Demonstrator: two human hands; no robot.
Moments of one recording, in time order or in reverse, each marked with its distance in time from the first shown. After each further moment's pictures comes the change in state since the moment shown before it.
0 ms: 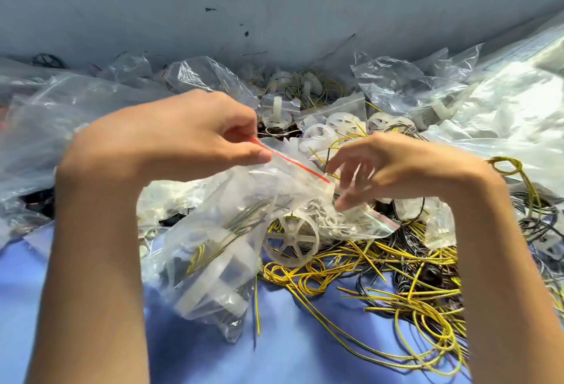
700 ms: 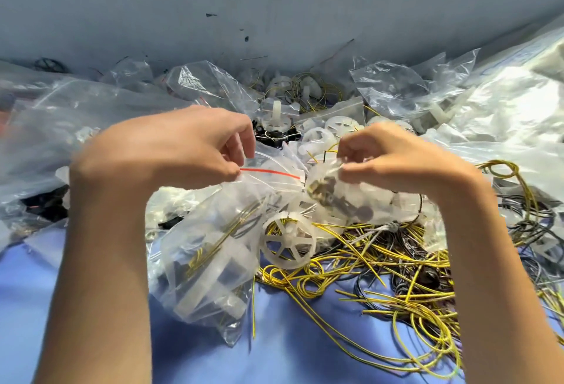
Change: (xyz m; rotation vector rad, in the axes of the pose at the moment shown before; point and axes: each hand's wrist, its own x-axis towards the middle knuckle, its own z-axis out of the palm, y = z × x) left_hand 0.004 -0.003 0.005 0.055 -0.088 -0.078; right_hand 0.002 0.001 0.003 0.094 0.244 -0.137
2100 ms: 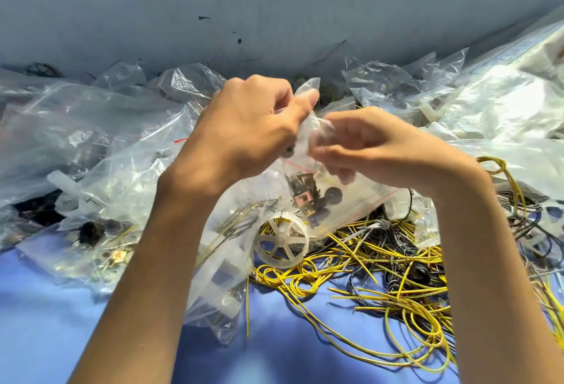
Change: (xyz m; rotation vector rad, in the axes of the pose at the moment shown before) left_hand 0.029 0.043 0.025 -0.385 0.540 0.134; right_hand -0.005 -0.011 -0.004 0.337 -0.027 -0.125
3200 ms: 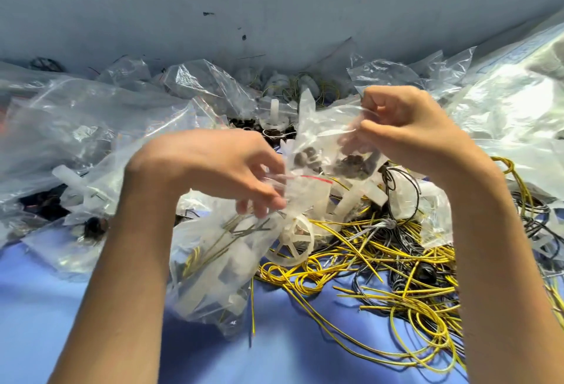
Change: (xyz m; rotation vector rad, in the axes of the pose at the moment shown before) left_hand -0.006 -0.030 -0.019 0.090 -0.897 -0.046; right_hand -0.001 0.009 -0.010 -0.027 0.353 0.067
